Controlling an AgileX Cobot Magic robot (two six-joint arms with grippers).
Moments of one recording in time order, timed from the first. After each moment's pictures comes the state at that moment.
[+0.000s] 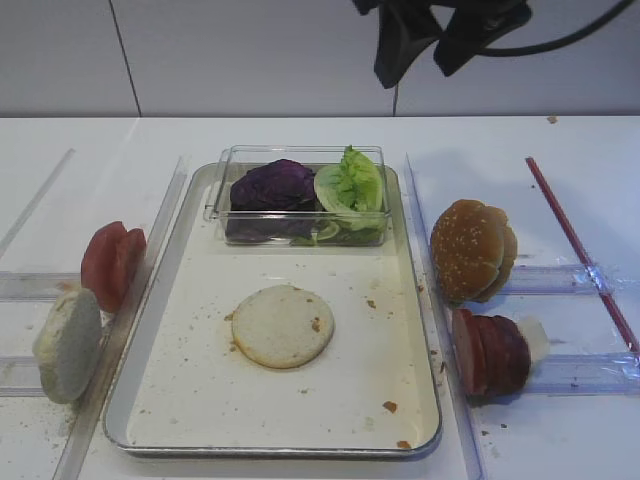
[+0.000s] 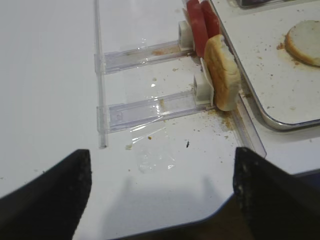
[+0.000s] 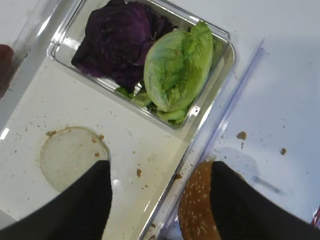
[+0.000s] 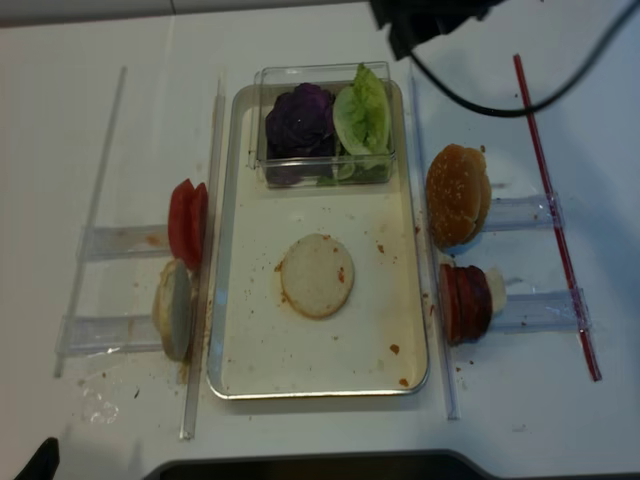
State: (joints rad) left arm -0.04 -0.01 -0.49 0.04 1.18 0.04; right arm 0.47 1.70 -1.77 0.12 1.25 -0.05
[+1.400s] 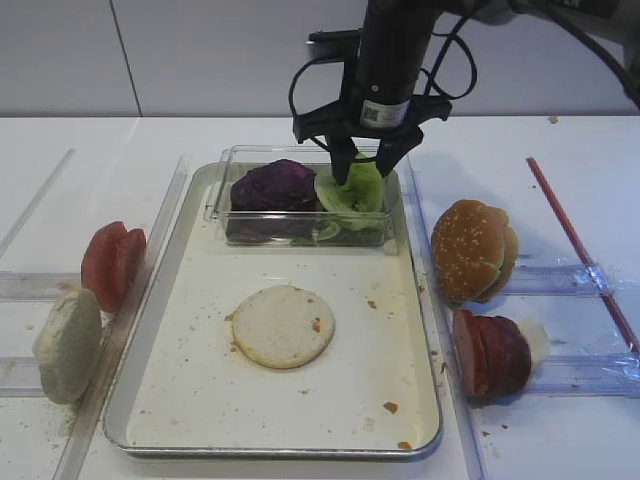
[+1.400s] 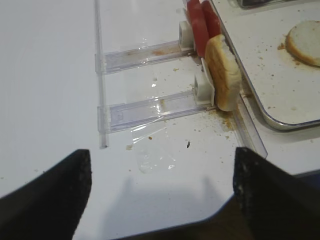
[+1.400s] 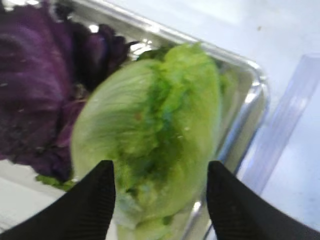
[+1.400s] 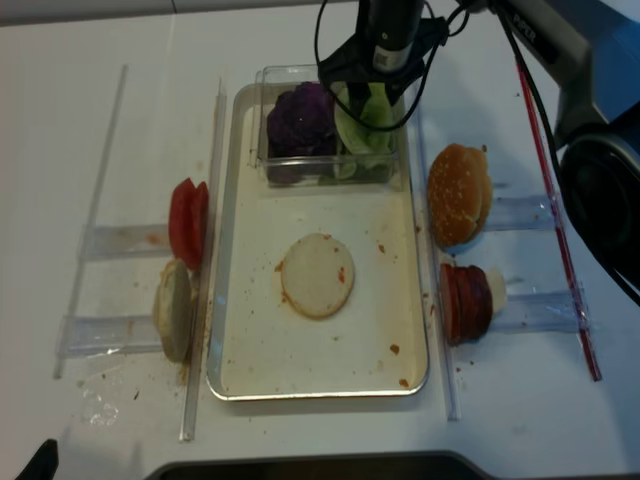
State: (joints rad) left arm -0.04 -0.01 -0.49 0.04 1.18 0.04; right arm 0.45 2.24 -2.08 0.07 1.24 0.08
